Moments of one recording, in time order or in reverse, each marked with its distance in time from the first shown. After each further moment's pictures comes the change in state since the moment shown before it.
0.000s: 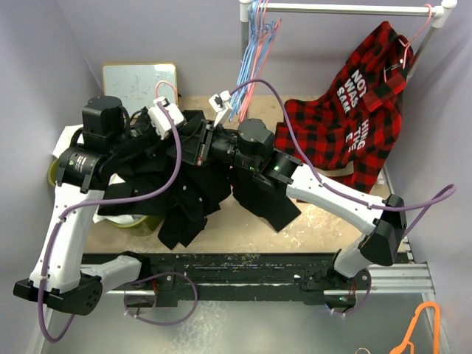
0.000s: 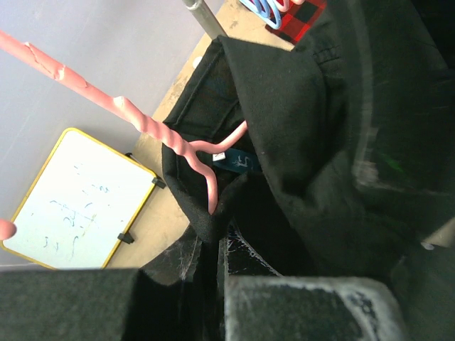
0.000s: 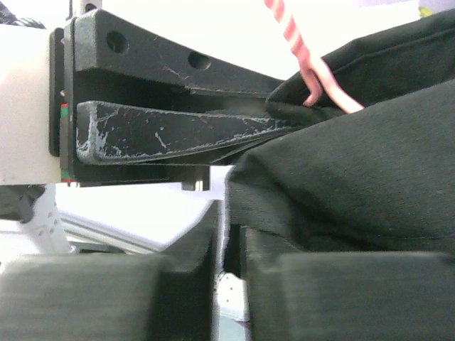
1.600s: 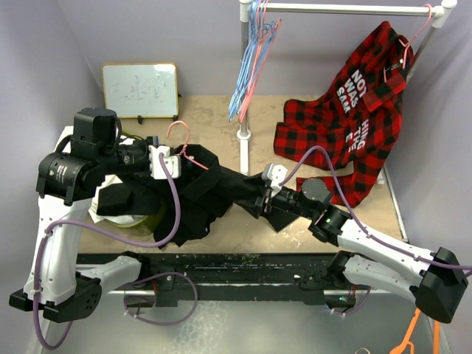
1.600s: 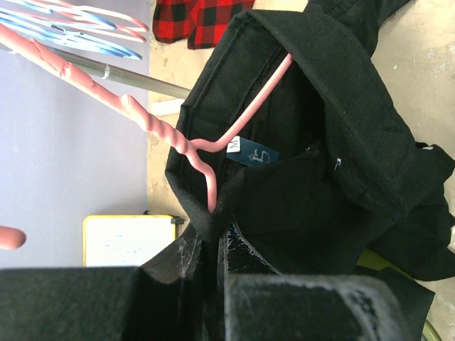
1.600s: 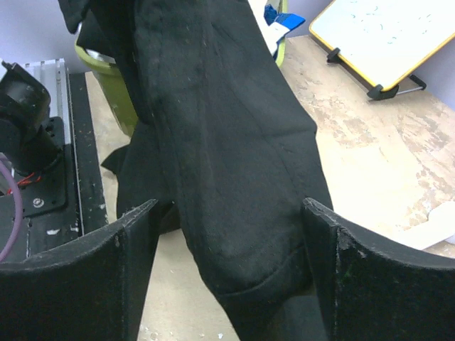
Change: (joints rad) left arm 0.000 -0.018 0.135 -0.407 0.239 0.585; right arm -0.154 -0.611 -0.932 0.259 -0.111 -0.921
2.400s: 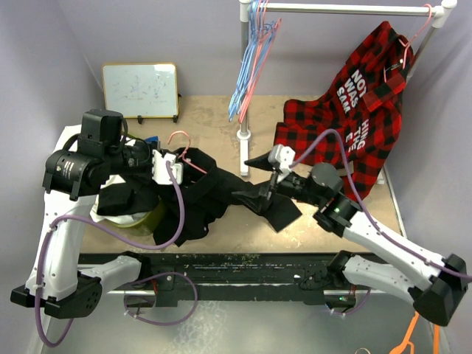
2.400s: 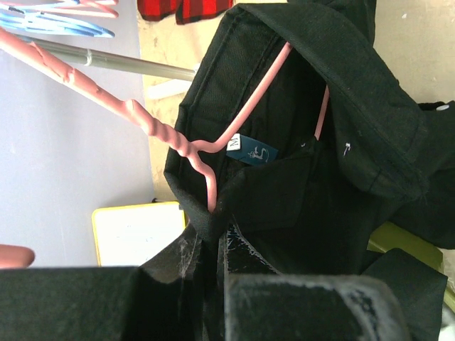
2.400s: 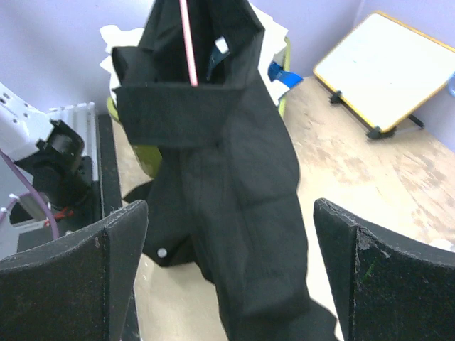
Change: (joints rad) left arm 0.000 0.006 -0.045 -0.026 -0.077 0.149; right arm -0.053 -0.037 0.172 -0.160 -0.072 0.053
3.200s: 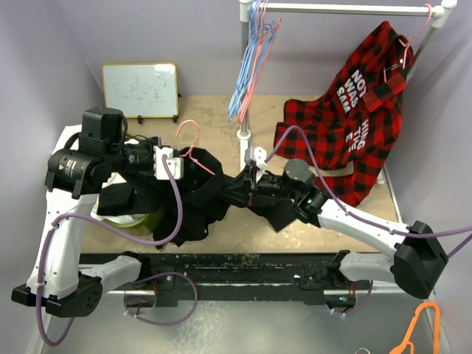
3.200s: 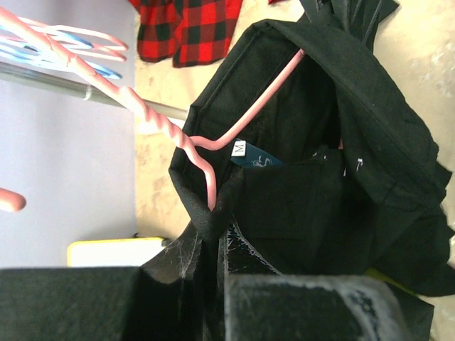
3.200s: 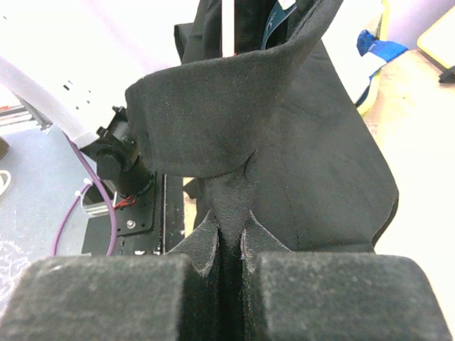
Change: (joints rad) left arm 0.008 0.007 -0.031 0.072 0.147 -0.116; right arm 0.034 0.266 -0.005 0.267 -0.188 0.179
